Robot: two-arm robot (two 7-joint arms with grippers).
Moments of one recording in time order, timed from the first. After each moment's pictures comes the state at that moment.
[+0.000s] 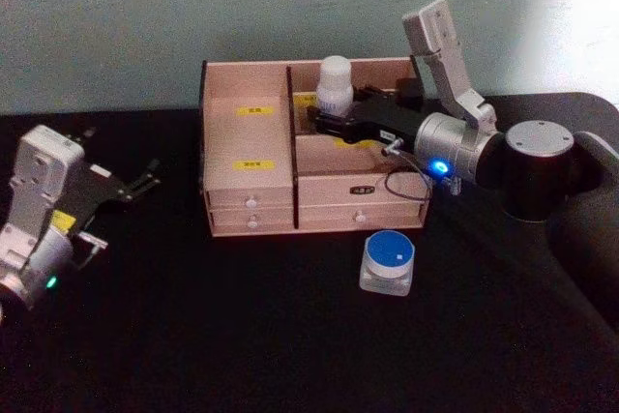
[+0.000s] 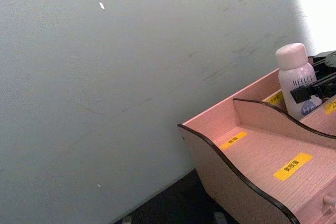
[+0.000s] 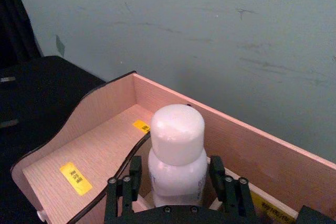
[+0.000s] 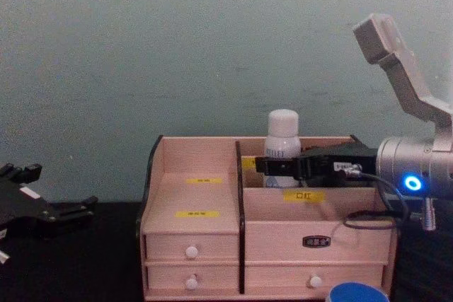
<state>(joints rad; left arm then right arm) -0.20 0.60 0.45 -1.41 -0.25 -0.12 0.03 0.67 0.21 -0.48 -0.92 0.35 0.11 0.51</state>
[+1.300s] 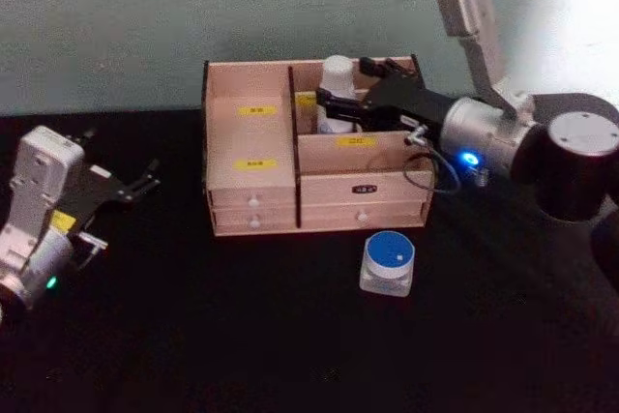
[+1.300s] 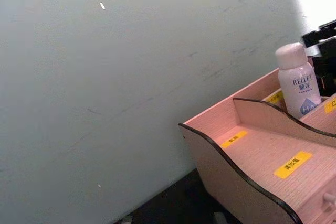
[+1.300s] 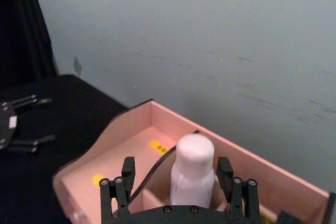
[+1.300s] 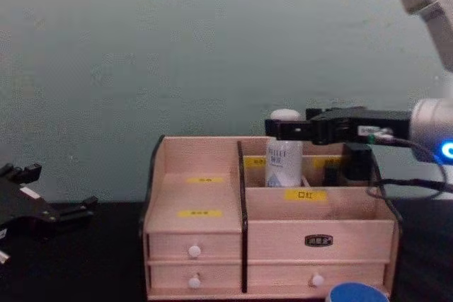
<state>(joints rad) -0.20 0.60 0.45 -1.41 -0.25 -0.12 0.03 0.56 0.31 -0.44 -1.22 0.39 0.17 0.50</state>
